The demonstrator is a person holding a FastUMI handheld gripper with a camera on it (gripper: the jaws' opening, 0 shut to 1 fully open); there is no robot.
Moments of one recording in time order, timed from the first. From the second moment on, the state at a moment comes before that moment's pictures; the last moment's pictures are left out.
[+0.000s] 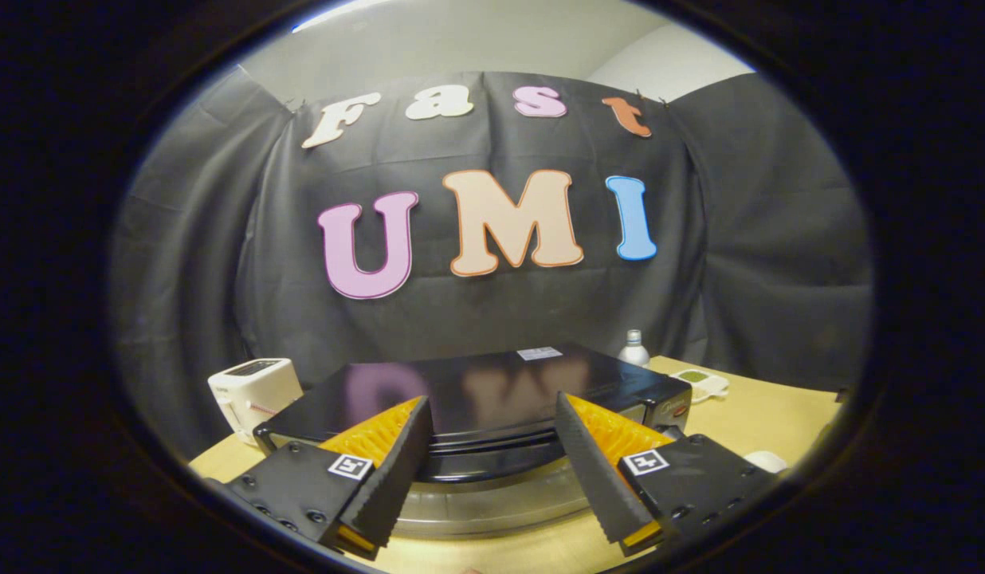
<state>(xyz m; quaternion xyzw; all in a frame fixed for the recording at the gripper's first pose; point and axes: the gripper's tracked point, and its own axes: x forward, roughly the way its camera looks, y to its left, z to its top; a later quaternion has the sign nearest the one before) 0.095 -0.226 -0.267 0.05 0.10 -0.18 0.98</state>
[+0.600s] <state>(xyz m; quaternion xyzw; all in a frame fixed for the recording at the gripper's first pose) 0.047 -0.222 -0.263 0.04 0.08 -0.20 0.98</state>
